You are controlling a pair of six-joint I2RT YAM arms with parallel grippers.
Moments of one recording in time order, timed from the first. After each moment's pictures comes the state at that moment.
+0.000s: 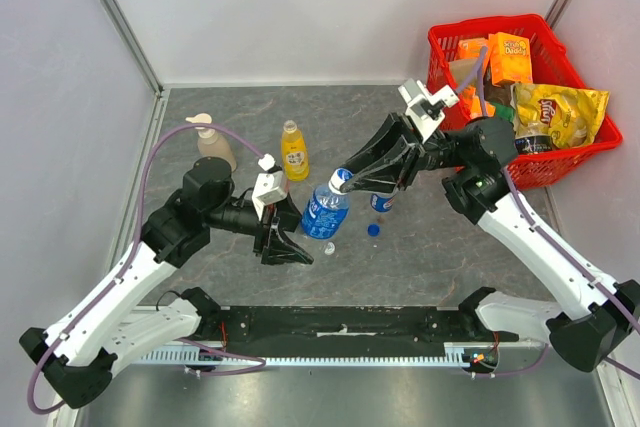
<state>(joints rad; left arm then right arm) -0.68 0.84 0.97 -0.47 0.98 0.00 0.60 1.16 1.17 0.55 -1.13 0.64</state>
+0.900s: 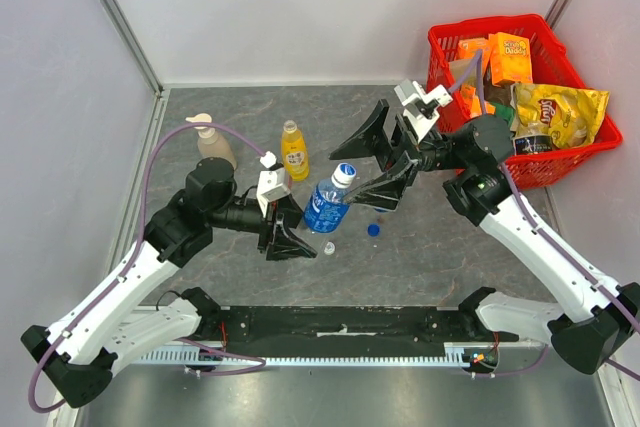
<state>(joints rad) -0.68 0.85 0.95 -0.43 0.93 -0.01 0.60 1.14 1.16 0.45 -1.08 0.59</state>
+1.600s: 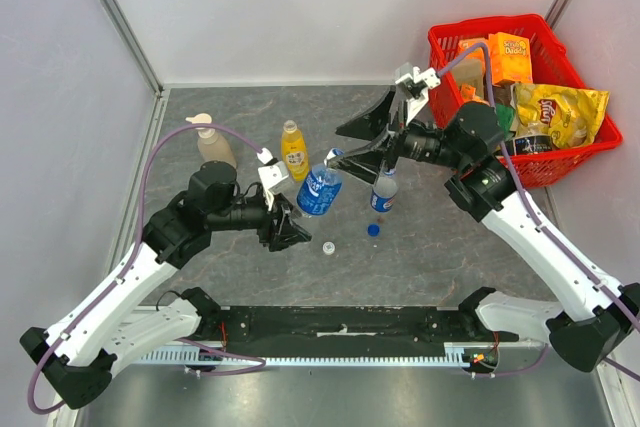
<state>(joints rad) -0.68 0.84 0.95 -0.55 0.61 0.00 0.60 1.14 1.23 0.15 -0.78 0.45</state>
